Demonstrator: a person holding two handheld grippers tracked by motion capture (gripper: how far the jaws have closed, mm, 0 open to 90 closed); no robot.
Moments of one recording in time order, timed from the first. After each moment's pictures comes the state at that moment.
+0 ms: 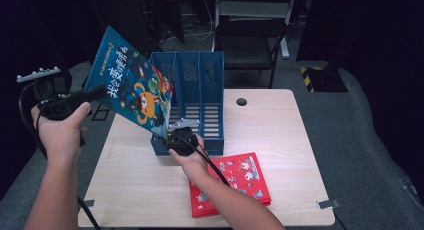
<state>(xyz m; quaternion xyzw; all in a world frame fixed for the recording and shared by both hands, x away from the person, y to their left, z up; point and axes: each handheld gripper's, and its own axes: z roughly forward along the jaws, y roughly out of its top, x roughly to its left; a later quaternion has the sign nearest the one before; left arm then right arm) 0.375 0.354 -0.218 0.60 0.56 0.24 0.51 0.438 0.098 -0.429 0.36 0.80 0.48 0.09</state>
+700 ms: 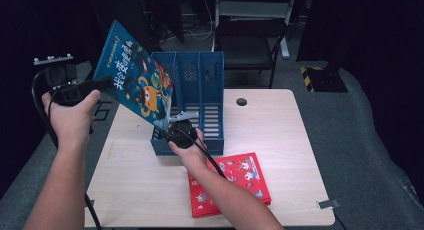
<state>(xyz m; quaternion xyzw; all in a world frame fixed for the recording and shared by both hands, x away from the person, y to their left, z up) 0.401 0.339 -0.207 0.60 0.59 0.24 0.49 0.461 0.102 -0.427 0.37 0.80 0.47 0.10</state>
